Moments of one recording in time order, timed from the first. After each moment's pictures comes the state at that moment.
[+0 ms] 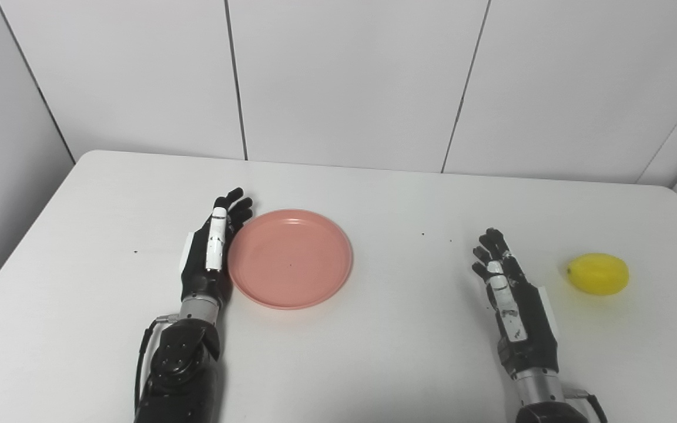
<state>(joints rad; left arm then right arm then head) -0.28 -0.01 0.06 0.15 -0.13 0.05 0.03 -0.04 -0.03 -0.02 -0.09 0.10 -0.04 0.03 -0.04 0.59</state>
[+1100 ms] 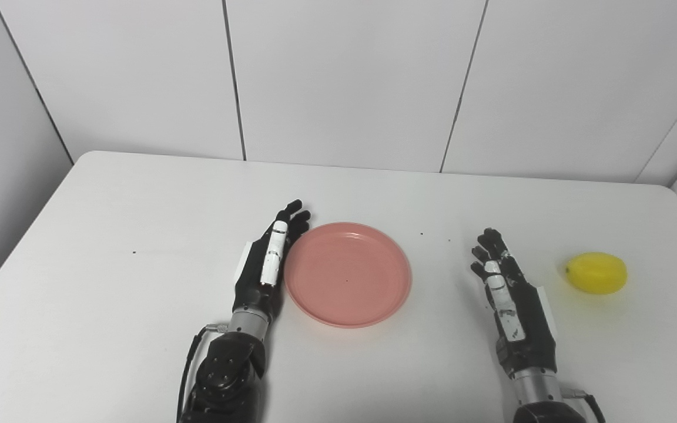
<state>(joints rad) -0.25 -0.08 -0.07 0.14 -0.06 0.04 0.00 -0.04 -0.02 -0.02 -0.09 0.08 -0.04 0.02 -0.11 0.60</state>
